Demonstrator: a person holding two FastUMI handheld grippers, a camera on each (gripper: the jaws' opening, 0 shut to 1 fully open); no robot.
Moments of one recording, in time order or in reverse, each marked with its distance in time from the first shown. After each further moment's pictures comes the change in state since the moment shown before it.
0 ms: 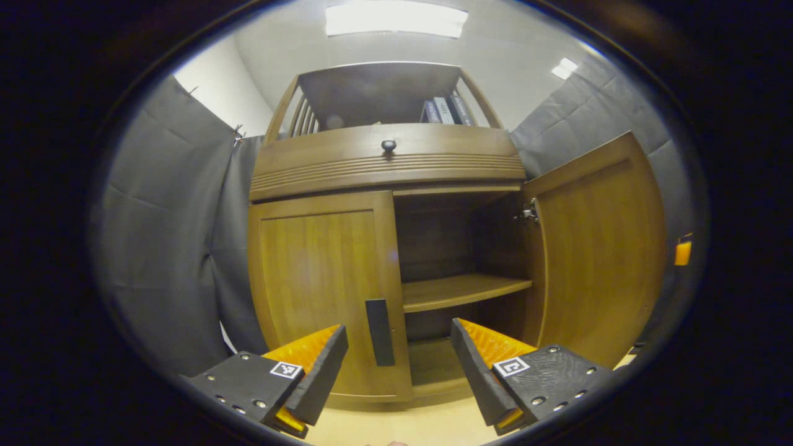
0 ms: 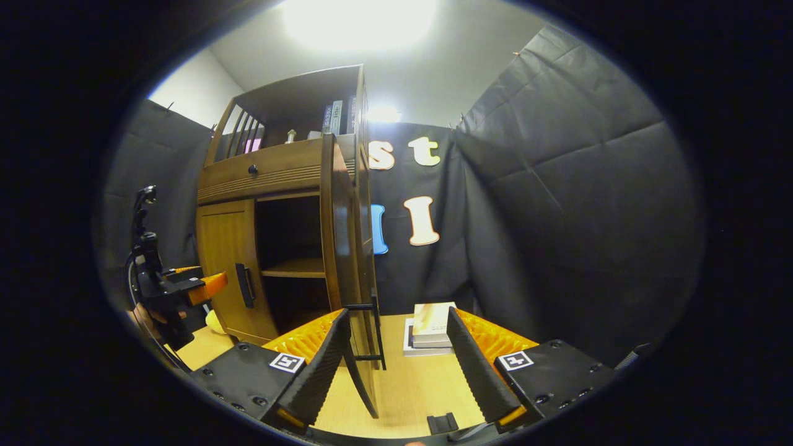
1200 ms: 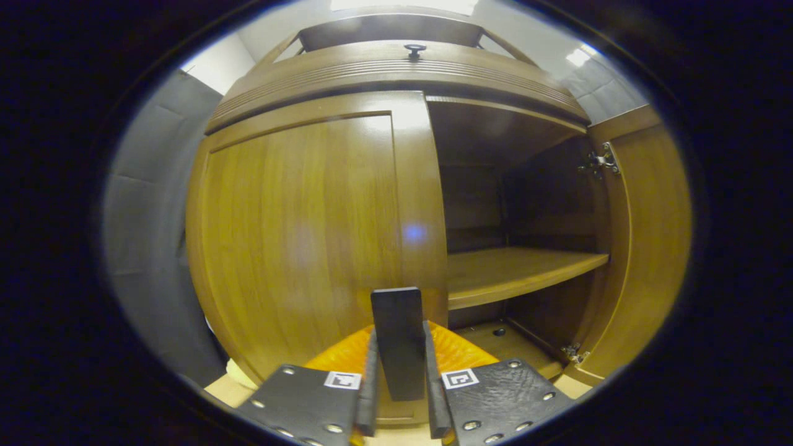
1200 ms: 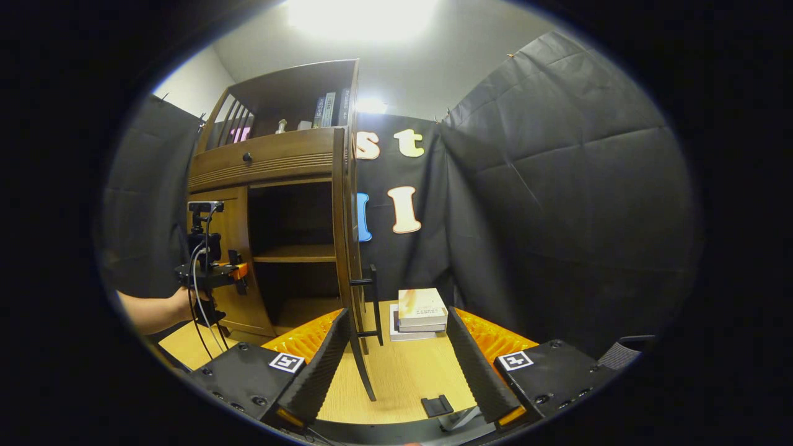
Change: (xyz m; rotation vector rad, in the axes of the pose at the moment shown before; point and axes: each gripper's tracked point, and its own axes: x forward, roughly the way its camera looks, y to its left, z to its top) left arm 0.128 0.025 -0.065 -0.018 0.114 0.008; right arm -0.031 0.010 -0.014 -0.004 0.073 -0.073
